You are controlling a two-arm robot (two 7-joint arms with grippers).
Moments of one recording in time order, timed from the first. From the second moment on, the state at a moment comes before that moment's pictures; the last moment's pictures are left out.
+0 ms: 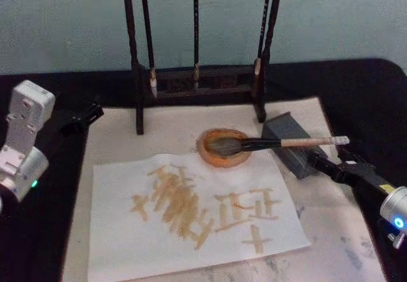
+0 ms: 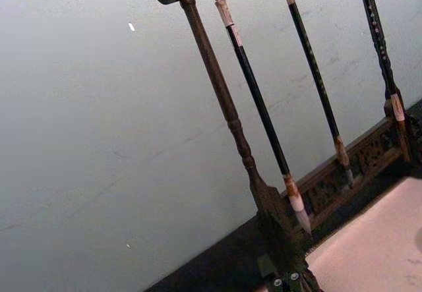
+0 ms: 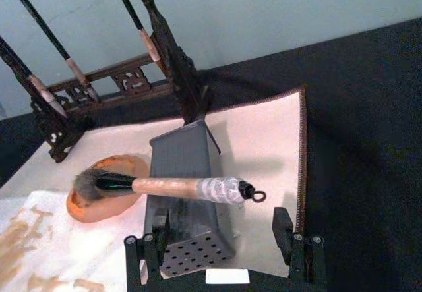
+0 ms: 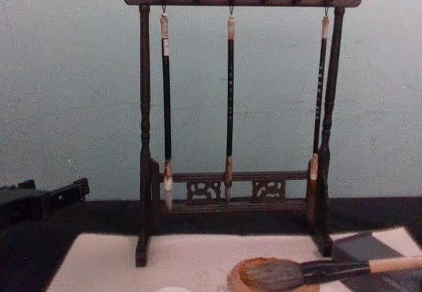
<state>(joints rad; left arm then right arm) -0.20 0.60 0.45 -1.41 -0.25 -0.12 0.03 -0.05 0.47 -0.16 -1.49 0.73 0.18 0.28</state>
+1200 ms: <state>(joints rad) -0.20 0.60 0.45 -1.41 -0.25 -0.12 0.03 0.04 0.49 -0.21 -1.43 0.78 0.16 0.29</state>
